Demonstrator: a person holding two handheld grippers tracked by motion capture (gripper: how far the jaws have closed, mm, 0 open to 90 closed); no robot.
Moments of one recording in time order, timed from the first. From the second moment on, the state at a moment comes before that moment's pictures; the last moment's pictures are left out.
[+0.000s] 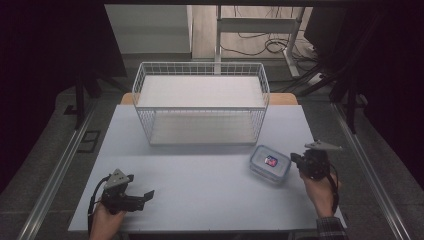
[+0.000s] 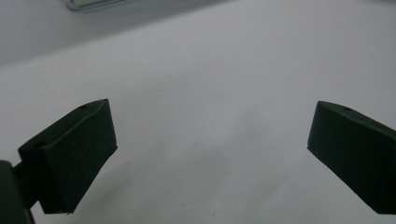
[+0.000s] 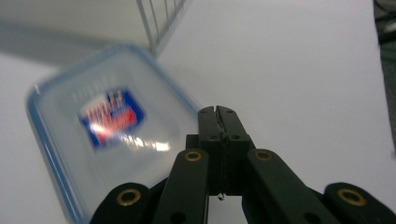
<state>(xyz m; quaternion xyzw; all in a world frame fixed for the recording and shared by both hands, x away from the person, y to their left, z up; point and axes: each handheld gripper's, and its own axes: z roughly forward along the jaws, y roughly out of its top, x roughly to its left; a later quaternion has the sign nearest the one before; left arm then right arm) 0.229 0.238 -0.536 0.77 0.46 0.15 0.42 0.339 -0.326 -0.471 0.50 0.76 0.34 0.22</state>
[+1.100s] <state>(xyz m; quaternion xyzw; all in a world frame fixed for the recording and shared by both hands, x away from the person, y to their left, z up) 0.230 0.234 -0.537 0.77 0.45 0.14 0.43 0.369 -0.220 -0.501 0.47 0.79 0.38 0.11</state>
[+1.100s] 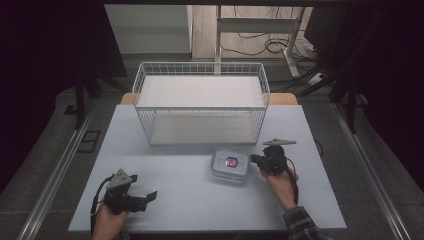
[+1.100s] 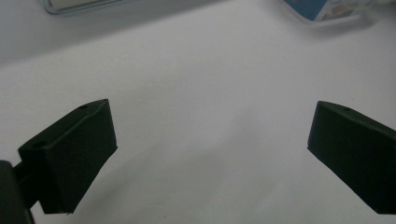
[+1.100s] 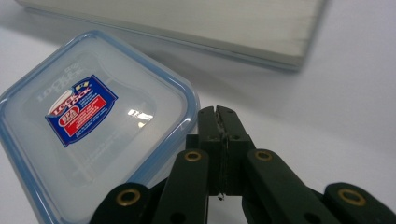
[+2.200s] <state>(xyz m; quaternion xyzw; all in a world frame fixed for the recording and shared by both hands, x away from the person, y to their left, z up) 0.227 0.232 -0.533 0.77 0.45 0.13 0.43 0.329 -0.190 -0.479 0.37 0.83 0.39 0.15</state>
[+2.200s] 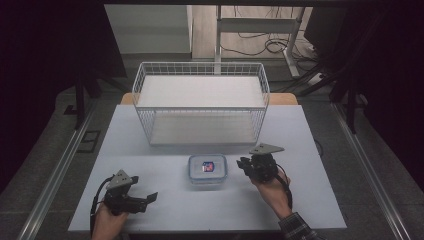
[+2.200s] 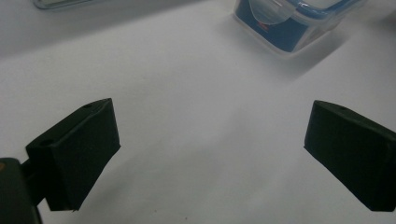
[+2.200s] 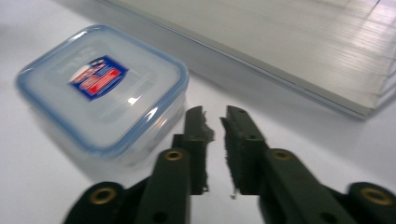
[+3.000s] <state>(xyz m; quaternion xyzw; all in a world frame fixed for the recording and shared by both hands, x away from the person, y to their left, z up) 0.247 0.201 -0.515 0.78 0.42 0.09 0.46 0.313 -0.192 -0.483 0.35 0.86 0.37 0.11</state>
